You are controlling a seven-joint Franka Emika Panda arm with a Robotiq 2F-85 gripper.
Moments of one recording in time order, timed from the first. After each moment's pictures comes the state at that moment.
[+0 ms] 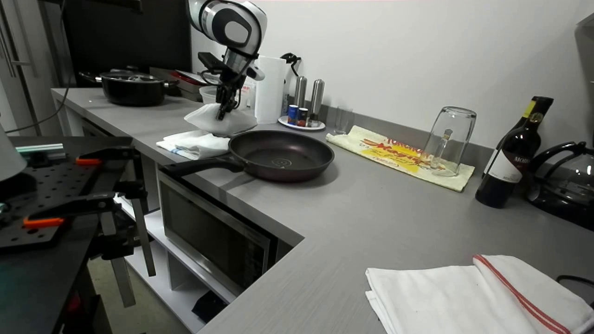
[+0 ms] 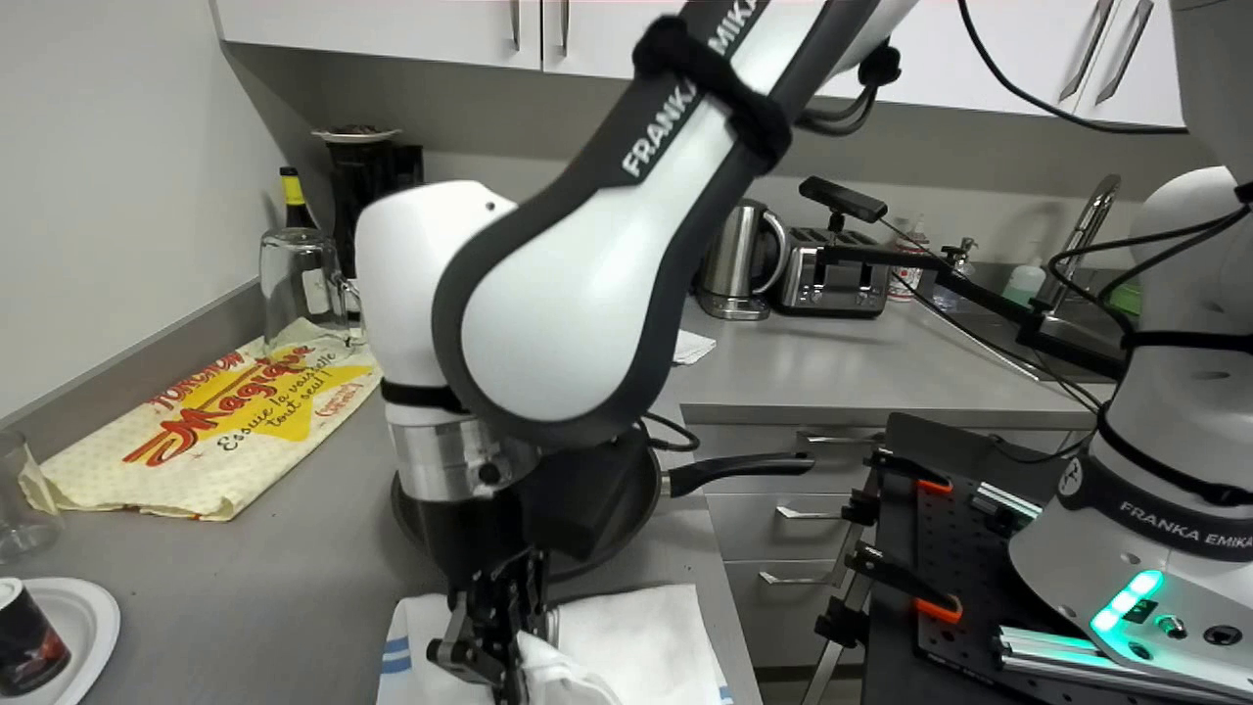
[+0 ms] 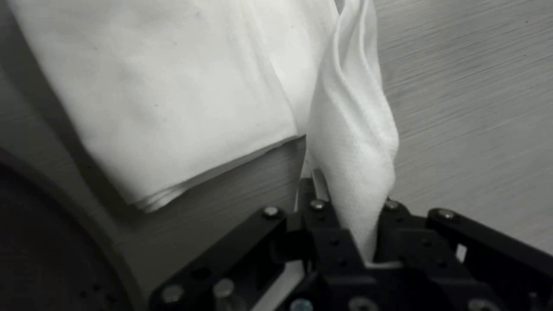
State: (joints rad) arm 0.31 0.55 0.29 -2.04 0.16 2.41 0.21
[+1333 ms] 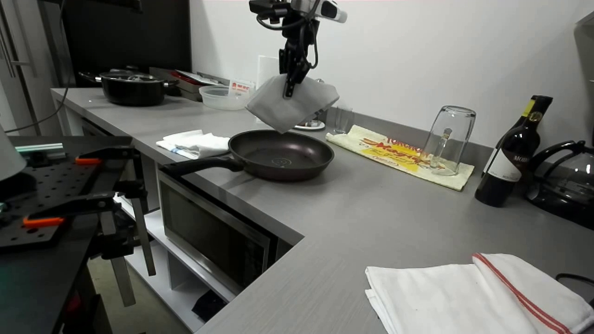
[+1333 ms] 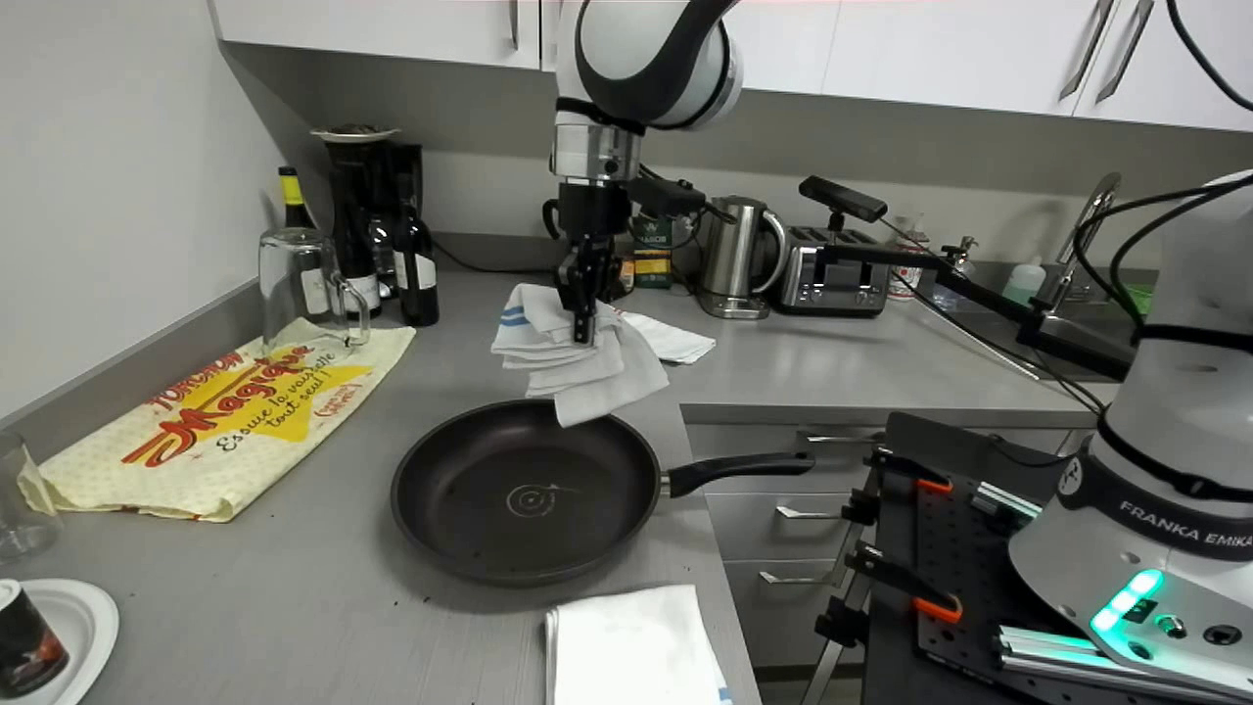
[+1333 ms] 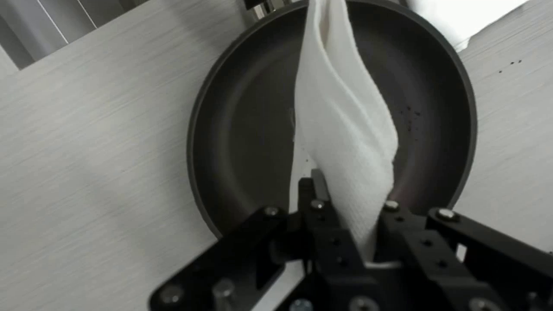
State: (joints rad) arm 0.01 0.19 0.05 -2.14 0.15 2.30 -0.10
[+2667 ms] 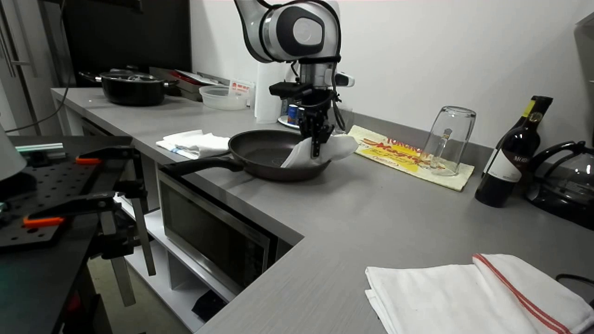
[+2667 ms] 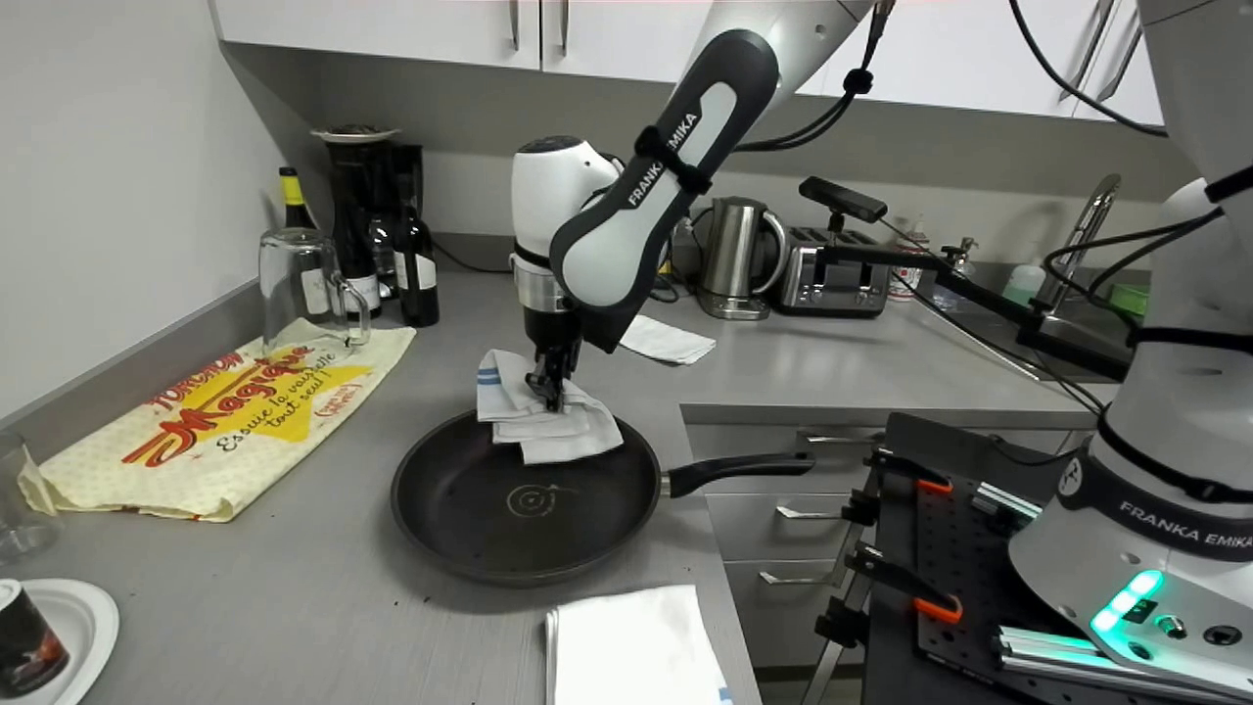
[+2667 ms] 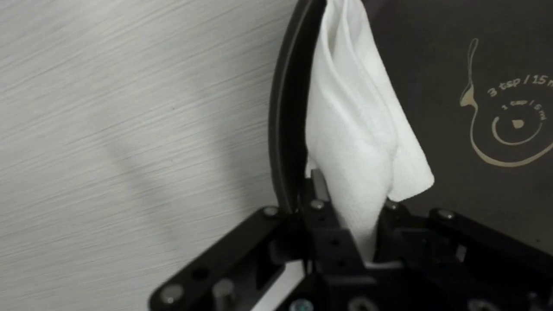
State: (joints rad) arm 0.13 0.59 -0.09 -1.97 -0.21 2.62 0.08
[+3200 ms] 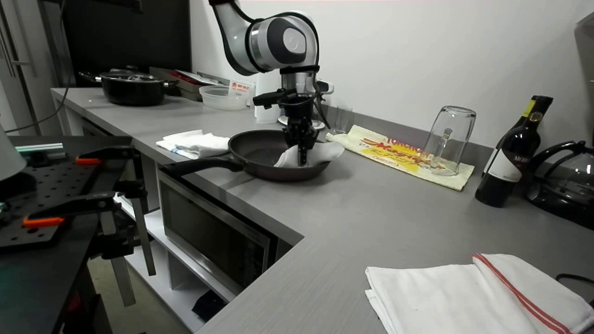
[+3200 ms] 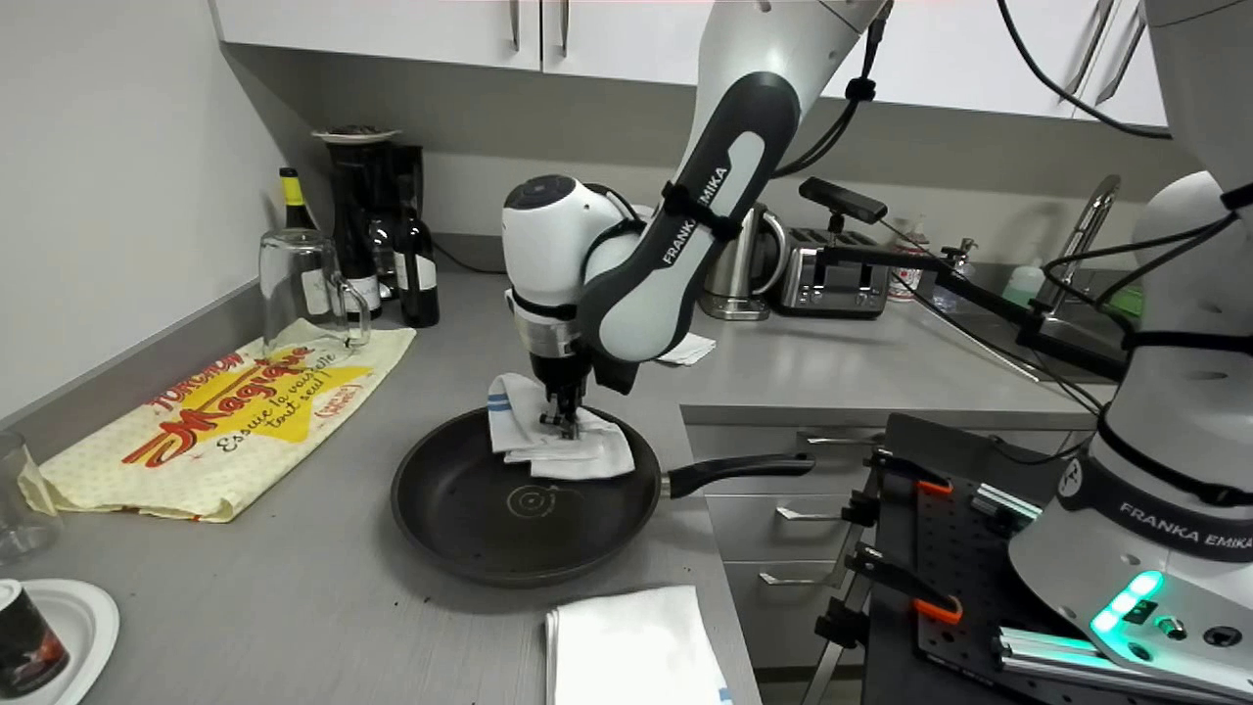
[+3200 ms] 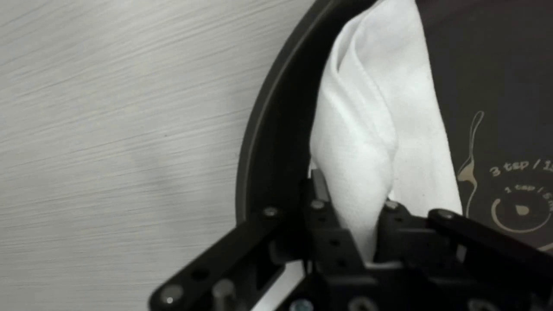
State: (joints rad) arm 0.28 0.61 -0.18 -2.03 -0.41 2.64 0.24
